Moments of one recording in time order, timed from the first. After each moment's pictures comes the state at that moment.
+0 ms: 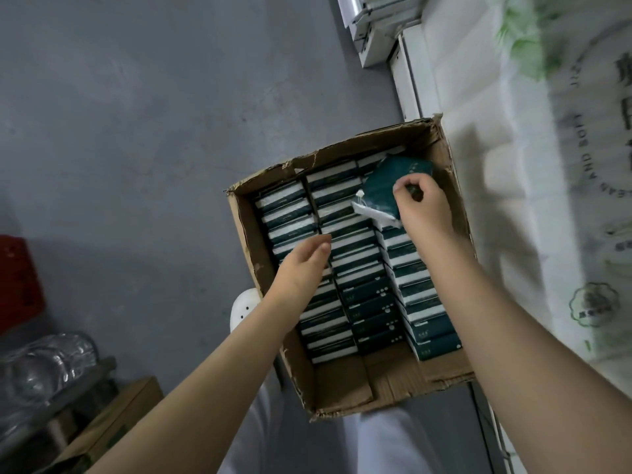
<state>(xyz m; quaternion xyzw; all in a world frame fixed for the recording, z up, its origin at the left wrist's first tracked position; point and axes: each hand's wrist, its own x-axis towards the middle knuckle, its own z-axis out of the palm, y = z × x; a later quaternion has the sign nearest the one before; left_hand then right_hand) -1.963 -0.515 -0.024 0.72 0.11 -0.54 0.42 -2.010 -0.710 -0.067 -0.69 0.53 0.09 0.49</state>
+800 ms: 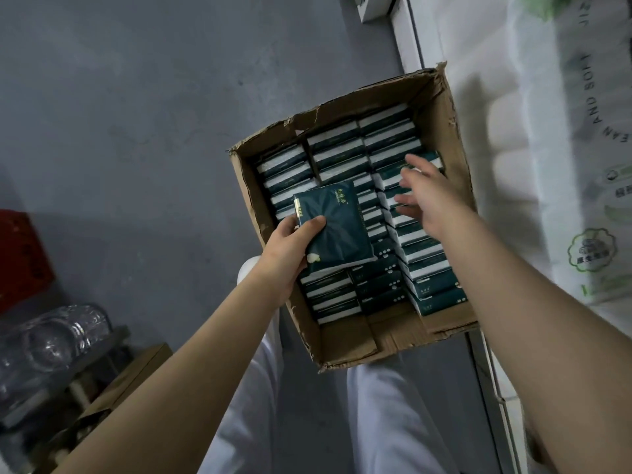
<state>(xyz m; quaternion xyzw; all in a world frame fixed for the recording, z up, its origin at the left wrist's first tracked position) -1.974 -0.483 -0.011 0.59 0.29 -0.54 0.52 -2.041 -0.694 -0.052 -0.54 0.58 0.16 0.59</state>
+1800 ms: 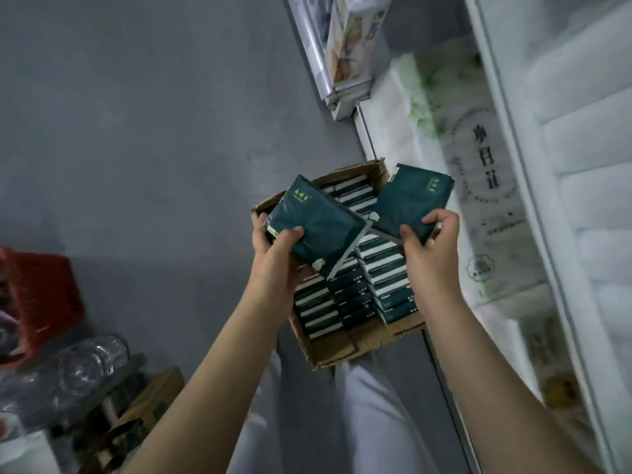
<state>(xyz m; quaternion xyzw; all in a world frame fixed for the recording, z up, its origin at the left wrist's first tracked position) -1.937 -0.499 0.187 0.55 0.29 -0.44 0.65 -2.047 -0.654 0.186 -0.62 0.58 -0.06 0.52</state>
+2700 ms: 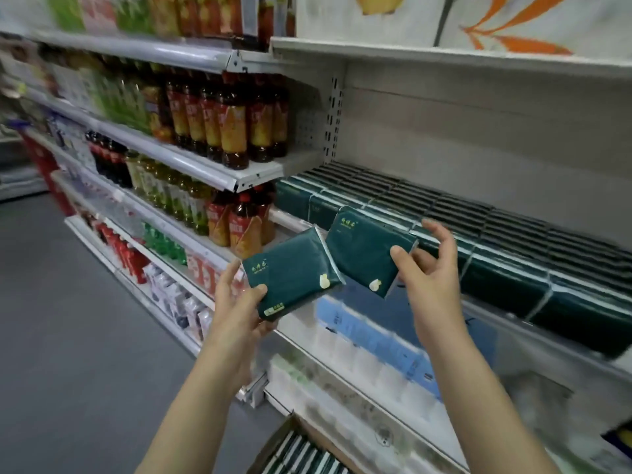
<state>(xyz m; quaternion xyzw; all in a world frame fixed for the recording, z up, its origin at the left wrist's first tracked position) -1.903 -0.512 0.714 0.50 -0.21 -0.44 0.72 -2.101 -0.608 0.757 -0.57 0.41 -0.56 0.45</state>
